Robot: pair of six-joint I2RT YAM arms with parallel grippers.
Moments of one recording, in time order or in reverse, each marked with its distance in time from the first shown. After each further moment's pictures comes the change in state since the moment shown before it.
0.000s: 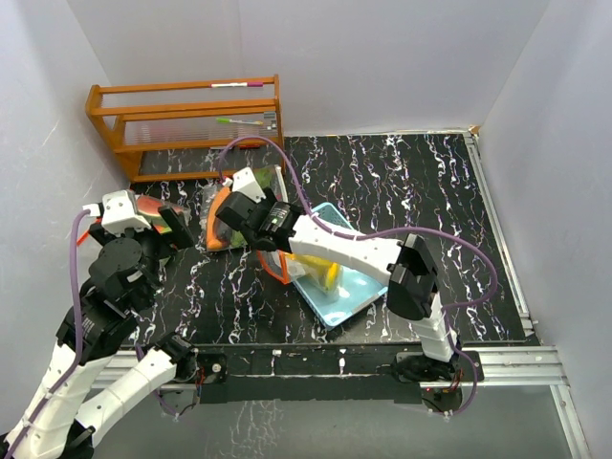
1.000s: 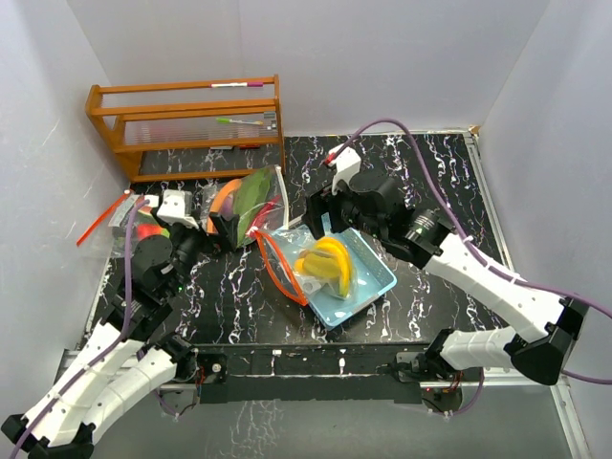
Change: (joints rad) left arm 0.000 0.020 -0.288 0.415 0.407 0.068; right arm -0.261 -0.821 -0.673 0.320 -0.497 -0.150
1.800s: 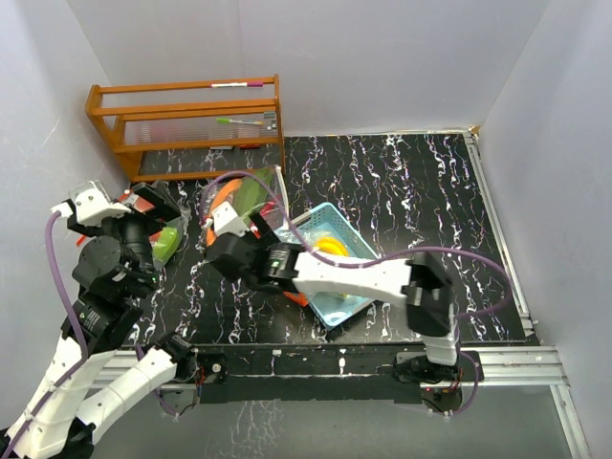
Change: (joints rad) left arm 0.000 0.025 0.289 -0.047 -0.550 0.023; right arm 0.426 0.638 0.366 -0.027 0.501 0.040
